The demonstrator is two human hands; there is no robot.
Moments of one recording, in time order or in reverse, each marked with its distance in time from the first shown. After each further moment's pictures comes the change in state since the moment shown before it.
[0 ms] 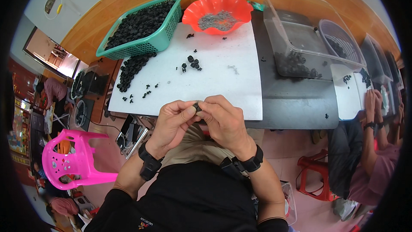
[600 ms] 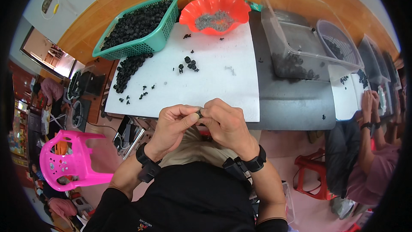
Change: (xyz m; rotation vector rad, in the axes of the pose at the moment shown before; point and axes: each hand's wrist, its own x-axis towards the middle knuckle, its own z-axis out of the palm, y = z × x) left_hand -0.001 -0.004 0.006 0.171 -0.042 0.076; right_hand 0.002 -0.003 -0.015 0.025 -0.124 0.096
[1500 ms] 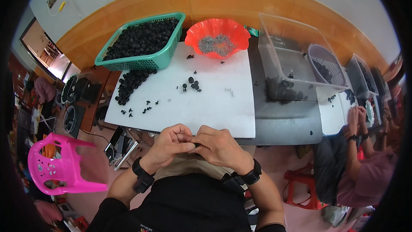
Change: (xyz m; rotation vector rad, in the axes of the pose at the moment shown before) left_hand -0.019 0.019 -0.024 -0.084 -0.107 -0.245; right_hand 0.008 -0.022 0.001 -0.001 -0.373 0.064
